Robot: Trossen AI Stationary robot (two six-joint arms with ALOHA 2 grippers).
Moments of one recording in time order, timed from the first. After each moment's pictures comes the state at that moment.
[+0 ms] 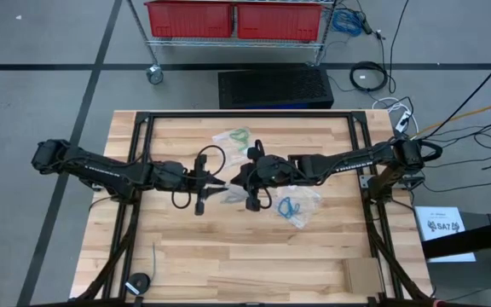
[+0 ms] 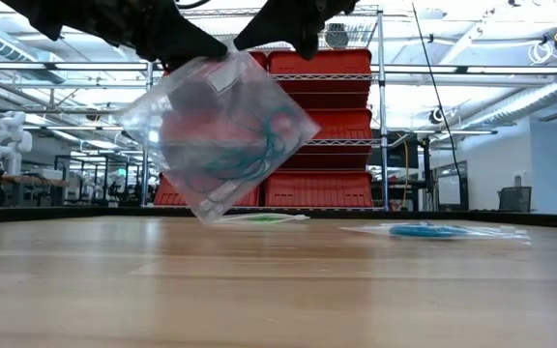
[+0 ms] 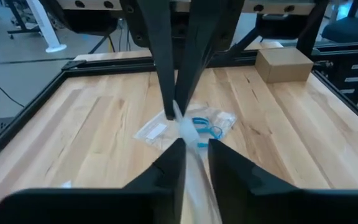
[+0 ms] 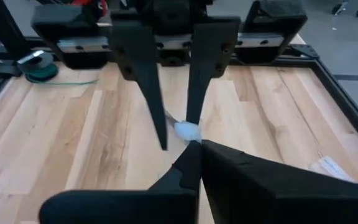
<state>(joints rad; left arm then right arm) -0.11 1.09 0.56 0.28 -0.10 0.05 0.07 1.69 1.32 -0.13 0.14 0.02</state>
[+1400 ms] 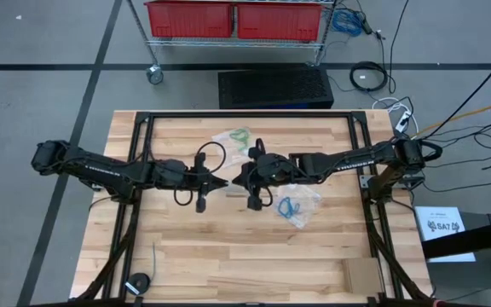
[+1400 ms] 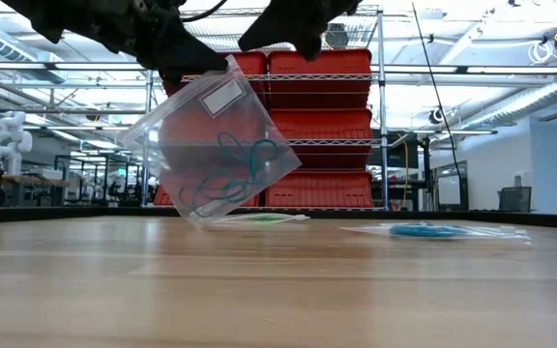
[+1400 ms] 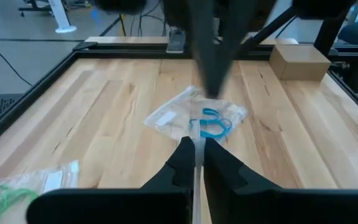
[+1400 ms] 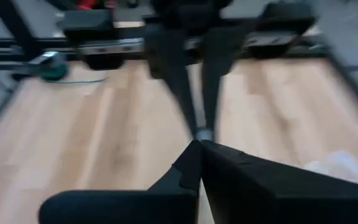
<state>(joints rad) -0.08 1.09 0.56 0.23 -0.11 -0.02 0.06 1.67 1.32 -0.16 0.08 0.07</state>
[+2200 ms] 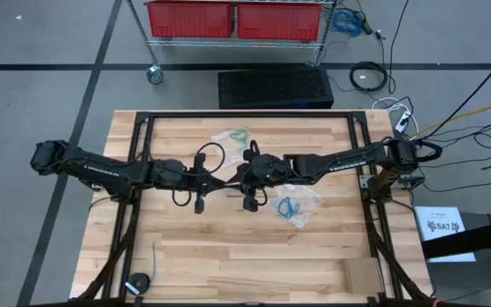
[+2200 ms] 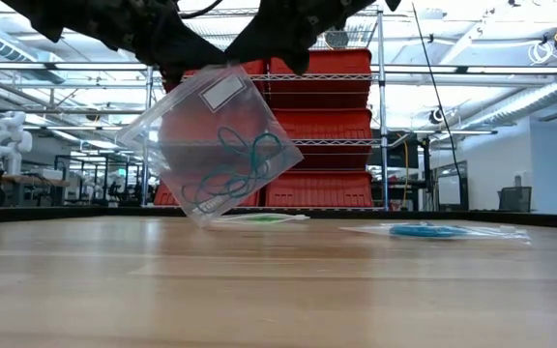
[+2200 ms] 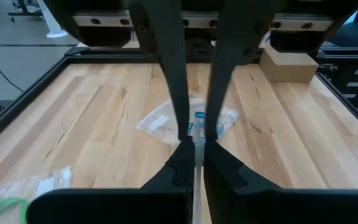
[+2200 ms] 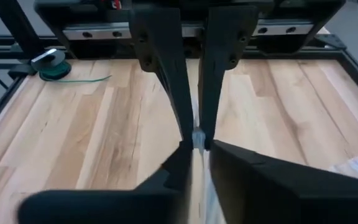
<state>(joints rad) -0.08 1.09 0.56 0.24 -0.08 -0.01 0.05 1.73 1.32 -0.08 0.05 0.04</state>
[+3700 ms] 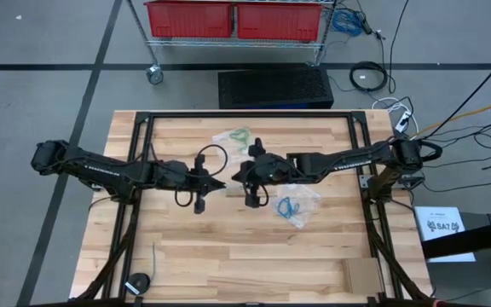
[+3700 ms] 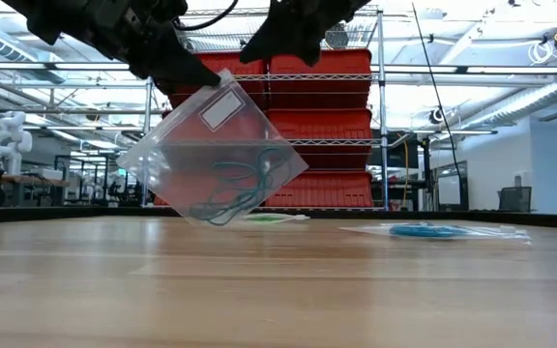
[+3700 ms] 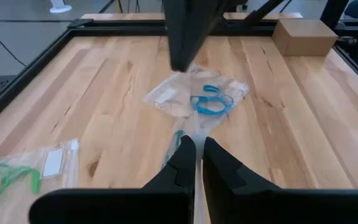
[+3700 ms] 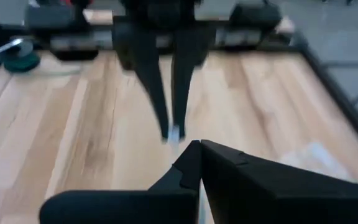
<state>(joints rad) -0.08 1.09 0.56 0.14 -0.11 -0.02 0.06 1.69 1.32 -0.18 0.16 0.04</state>
